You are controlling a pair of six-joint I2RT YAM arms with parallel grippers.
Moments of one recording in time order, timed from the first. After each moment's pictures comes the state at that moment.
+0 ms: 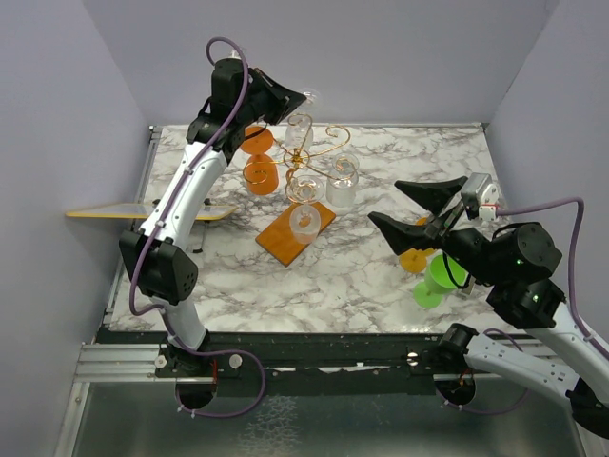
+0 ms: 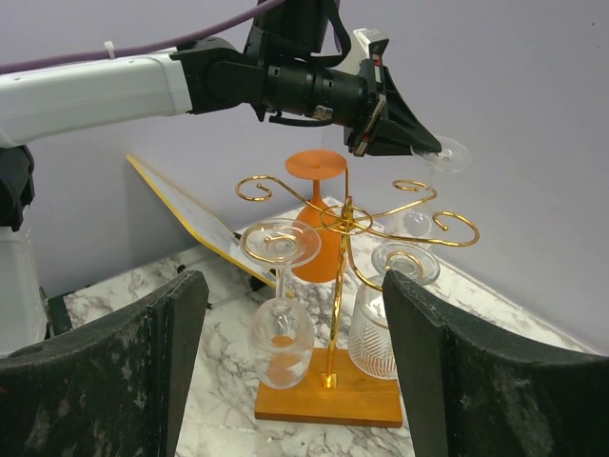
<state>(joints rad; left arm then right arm) -0.34 1.77 1.92 -0.34 0.29 -1.10 0.87 0.67 1.00 -0.04 -0.03 -0.04</state>
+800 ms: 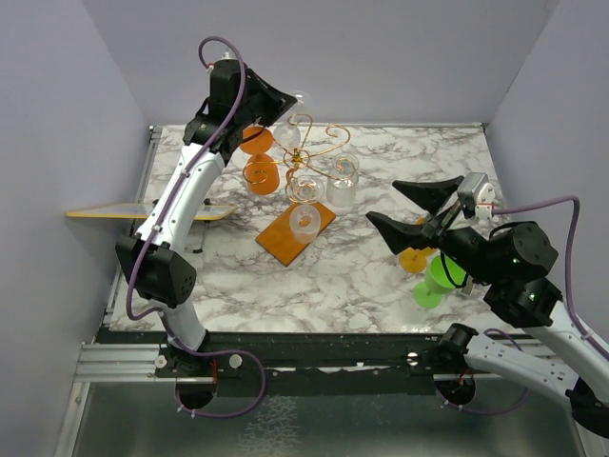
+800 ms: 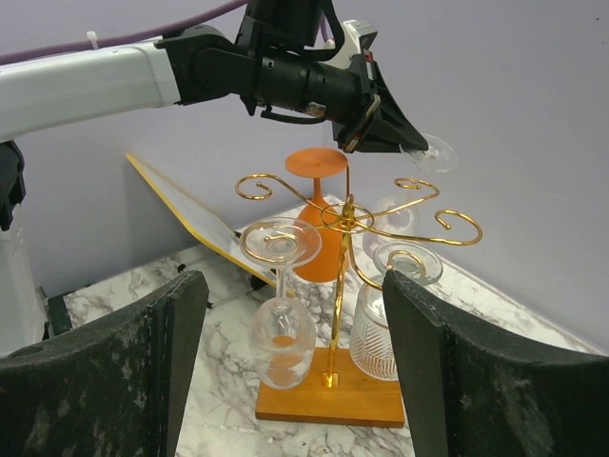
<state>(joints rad) -0.34 1.75 1.92 -0.42 0.15 -1.03 0.87 0.68 0.99 -0.02 -0.03 -0.04</state>
